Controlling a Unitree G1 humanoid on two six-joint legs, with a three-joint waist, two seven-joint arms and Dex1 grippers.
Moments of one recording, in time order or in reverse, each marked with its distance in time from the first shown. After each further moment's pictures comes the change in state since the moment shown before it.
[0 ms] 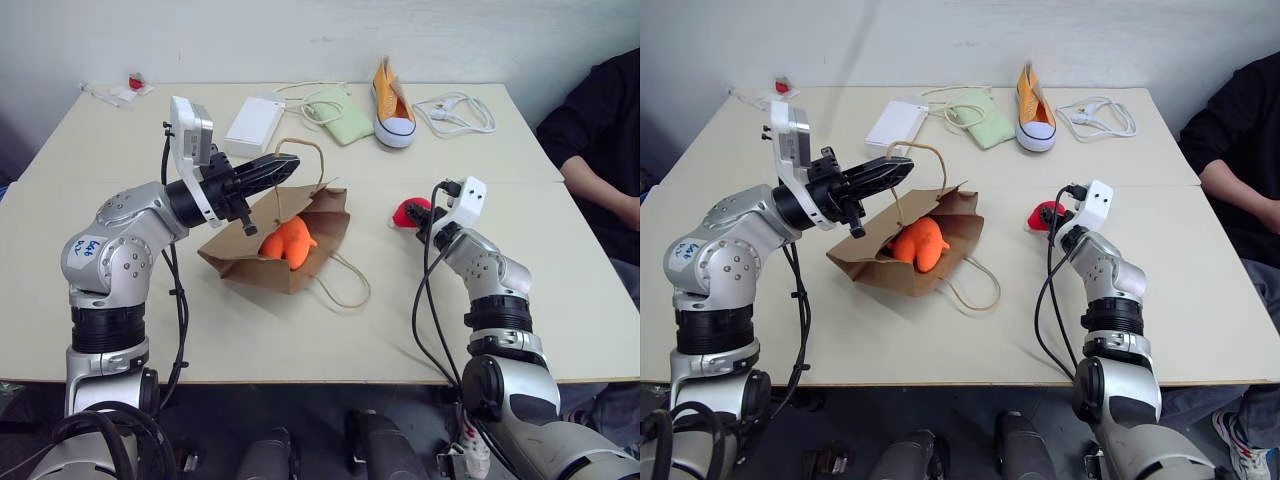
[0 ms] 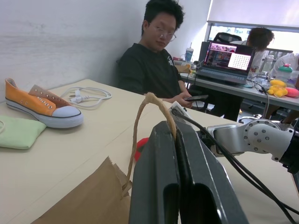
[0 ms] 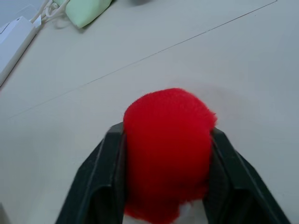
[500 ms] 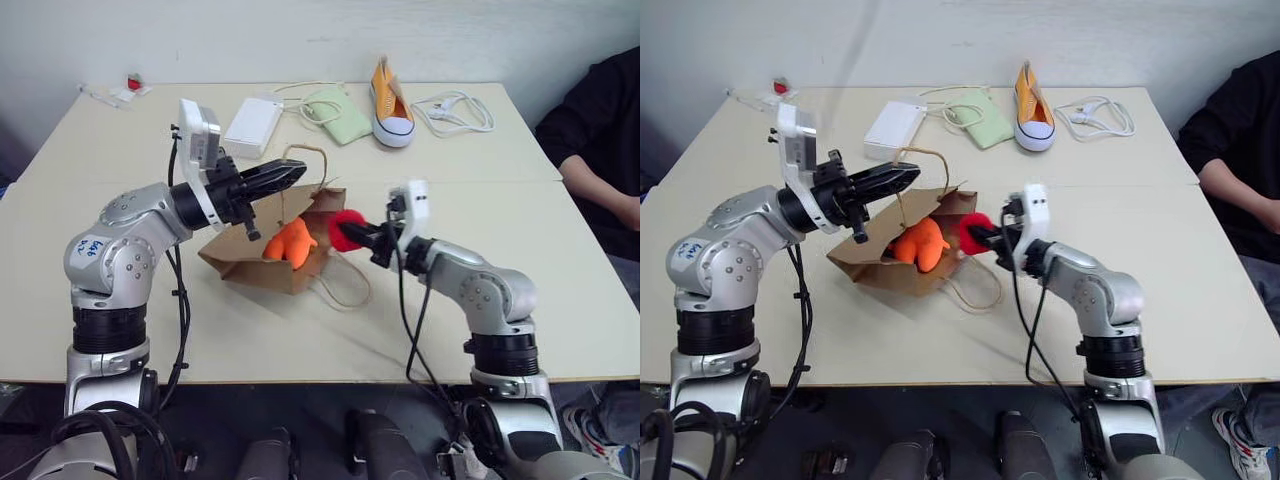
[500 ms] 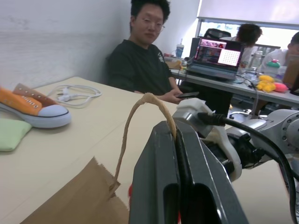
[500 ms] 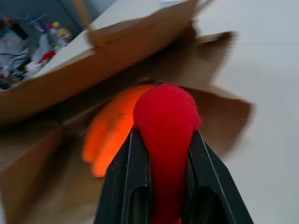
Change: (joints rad) left arm 0.002 0.002 -0.034 -0.033 -0.022 0.014 -0.028; right arm 0.196 0.030 0.303 -0.645 0.192 0.396 0.229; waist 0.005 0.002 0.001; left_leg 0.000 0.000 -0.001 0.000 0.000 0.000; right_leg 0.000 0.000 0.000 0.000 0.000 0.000
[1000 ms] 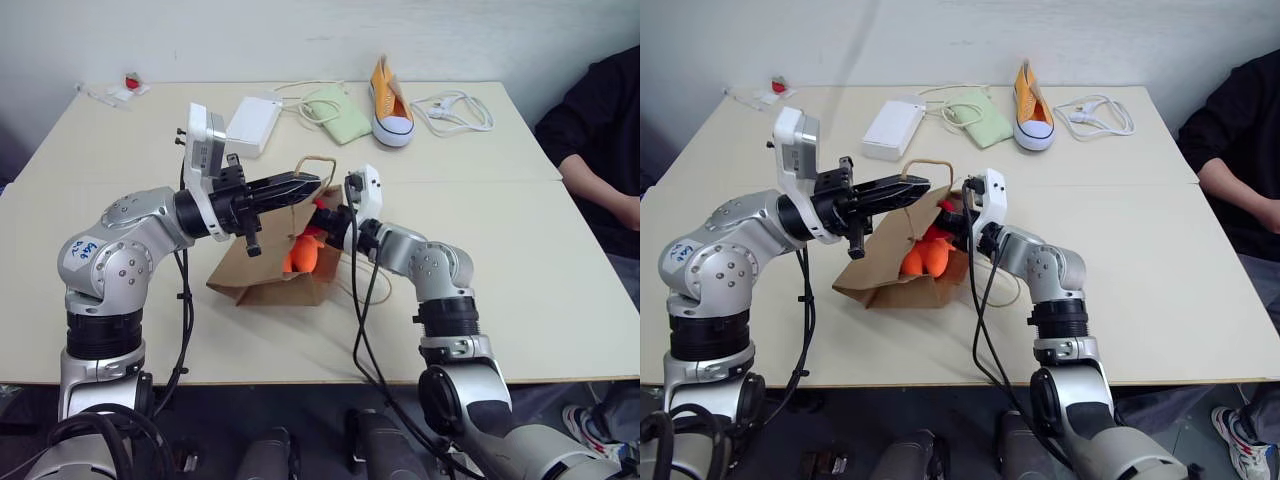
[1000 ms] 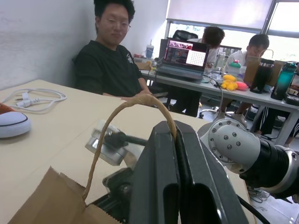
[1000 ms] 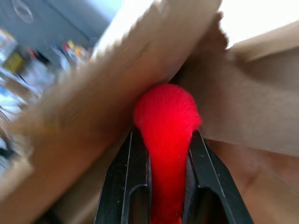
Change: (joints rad) left arm 0.024 0.026 -0.003 -0.062 -0.085 0.063 -0.032; right arm -0.246 0.216 -0.120 0.382 0.000 -0.047 -0.143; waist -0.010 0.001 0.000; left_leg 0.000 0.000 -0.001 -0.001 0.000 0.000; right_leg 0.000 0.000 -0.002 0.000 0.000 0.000
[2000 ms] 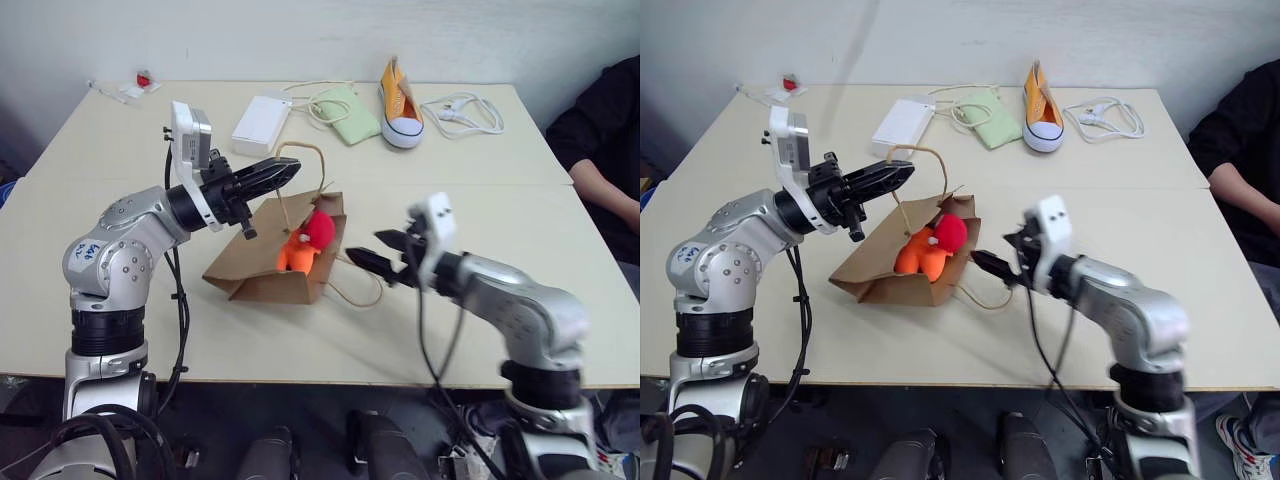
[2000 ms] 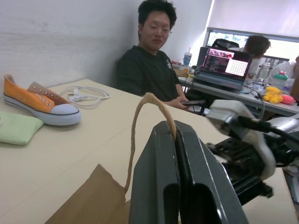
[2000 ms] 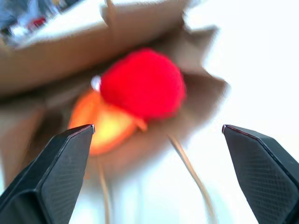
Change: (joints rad) left arm -0.013 -0.022 0.027 0.101 0.057 -0.087 0.063; right arm 0.453 -0.464 0.024 -0.735 0.022 0.199 0.208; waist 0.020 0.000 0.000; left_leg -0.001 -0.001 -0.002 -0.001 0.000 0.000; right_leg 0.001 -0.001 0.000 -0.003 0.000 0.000
